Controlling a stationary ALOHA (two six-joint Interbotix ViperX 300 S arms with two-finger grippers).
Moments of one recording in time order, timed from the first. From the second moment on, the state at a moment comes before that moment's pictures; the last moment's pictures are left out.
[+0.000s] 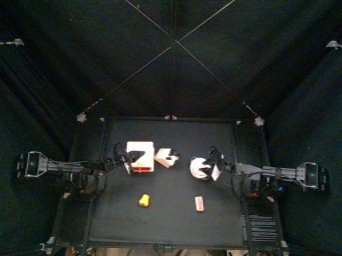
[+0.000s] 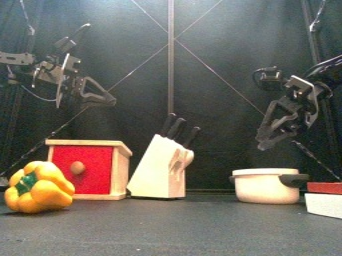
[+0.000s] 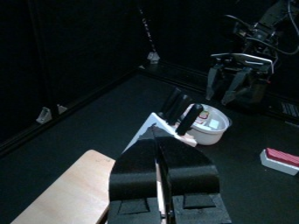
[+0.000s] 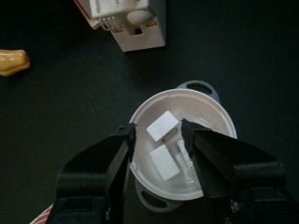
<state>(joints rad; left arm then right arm) 0.15 -0.46 1.21 -0.48 -0.75 0.23 -0.31 -0.57 1.18 -0.31 -0.01 0.64</state>
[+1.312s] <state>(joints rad) 0.08 -0.46 1.15 -0.31 -0.52 0.23 -0.31 -0.56 1.18 -0.30 -0.04 0.64</state>
